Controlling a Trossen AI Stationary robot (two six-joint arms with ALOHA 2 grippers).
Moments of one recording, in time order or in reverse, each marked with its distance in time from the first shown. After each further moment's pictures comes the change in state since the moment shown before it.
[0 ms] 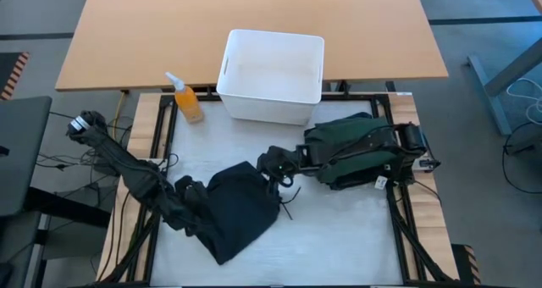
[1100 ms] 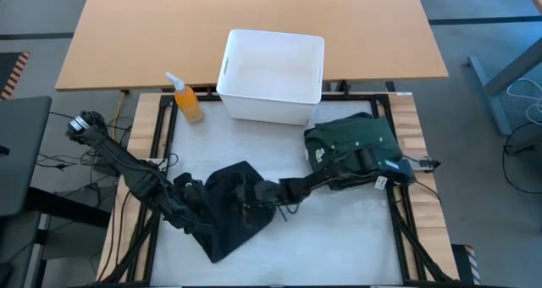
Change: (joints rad) left arm 0.011 -0.003 0.000 -0.065 0.001 0.057; right arm 0.155 0.446 0.101 0.844 0.111 -0.102
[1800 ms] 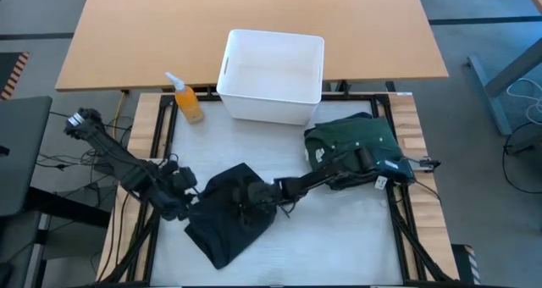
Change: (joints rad) left arm -0.008 -0.103 0.020 -0.261 -0.071 -0.117; right arm -0.016 0.029 0.091 -0.187 -0.084 0.093
